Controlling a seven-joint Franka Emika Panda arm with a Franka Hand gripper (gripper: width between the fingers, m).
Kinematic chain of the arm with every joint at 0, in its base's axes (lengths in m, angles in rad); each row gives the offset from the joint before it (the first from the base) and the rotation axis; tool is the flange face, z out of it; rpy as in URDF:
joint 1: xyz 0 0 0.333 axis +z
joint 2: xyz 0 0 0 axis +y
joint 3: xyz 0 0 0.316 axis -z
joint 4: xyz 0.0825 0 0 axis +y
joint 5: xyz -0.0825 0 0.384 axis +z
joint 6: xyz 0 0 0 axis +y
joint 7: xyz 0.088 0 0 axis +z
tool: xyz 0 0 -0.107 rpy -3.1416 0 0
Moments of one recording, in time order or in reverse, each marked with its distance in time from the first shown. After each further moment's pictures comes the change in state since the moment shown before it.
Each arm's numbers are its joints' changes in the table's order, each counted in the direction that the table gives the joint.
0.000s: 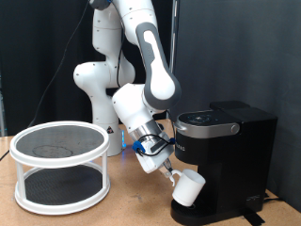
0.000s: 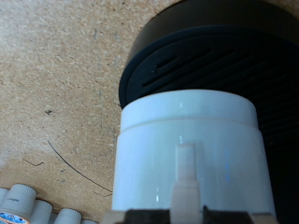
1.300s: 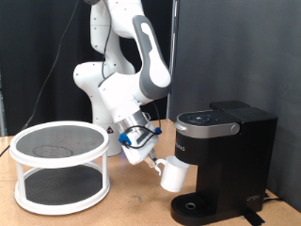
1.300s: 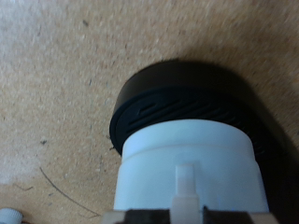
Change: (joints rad) arm -0.008 -0.139 0.052 0.133 -0.416 0.025 -0.338
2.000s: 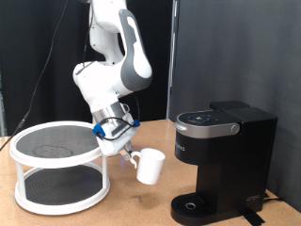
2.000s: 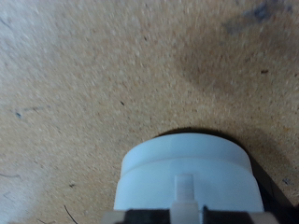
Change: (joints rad) arm -0.085 -0.131 0.118 0.105 -0.389 0.080 -0.189
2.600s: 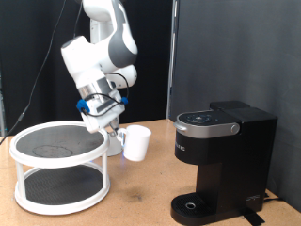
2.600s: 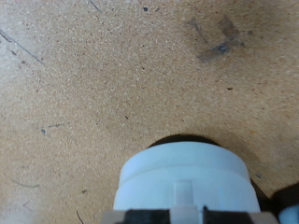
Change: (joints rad) arm -0.168 -0.226 0.015 0.041 -0.501 0.200 -0.388
